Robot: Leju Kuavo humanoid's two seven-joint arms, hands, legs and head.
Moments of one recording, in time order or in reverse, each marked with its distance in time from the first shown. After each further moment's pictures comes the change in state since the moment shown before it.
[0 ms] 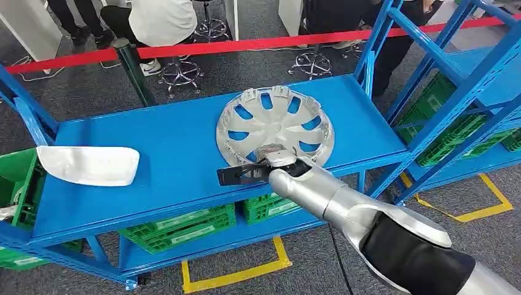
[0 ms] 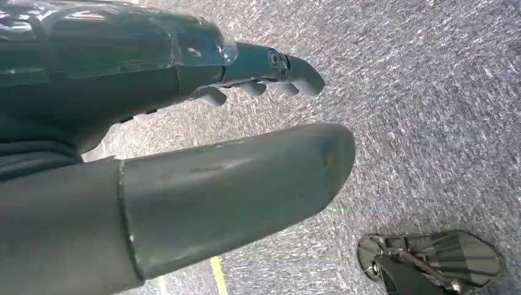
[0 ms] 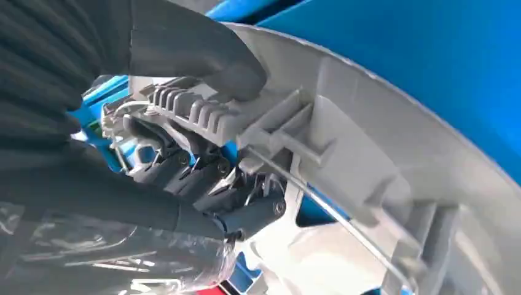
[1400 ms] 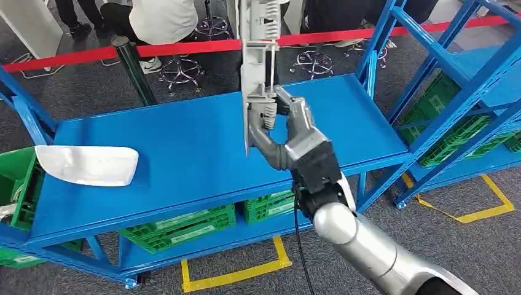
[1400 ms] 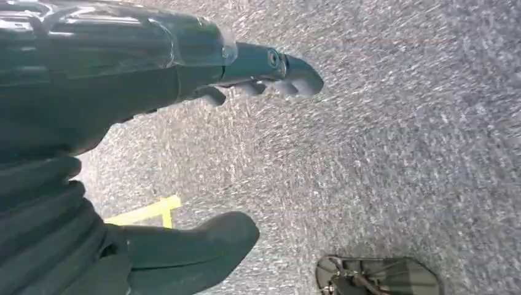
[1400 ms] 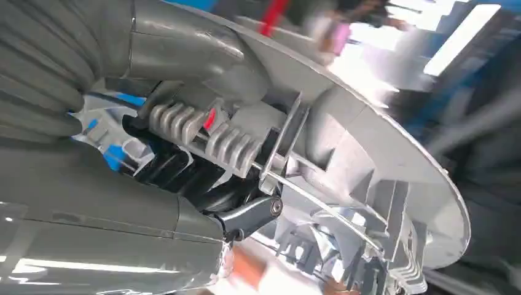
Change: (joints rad) left arm 0.009 0.000 0.036 -0.005 0.045 0.097 -0.127; right arm 0.425 -0.163 -0.354 -1.069 -0.382 -0.868 -0.631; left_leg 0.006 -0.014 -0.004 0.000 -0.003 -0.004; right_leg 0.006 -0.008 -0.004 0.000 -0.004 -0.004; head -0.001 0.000
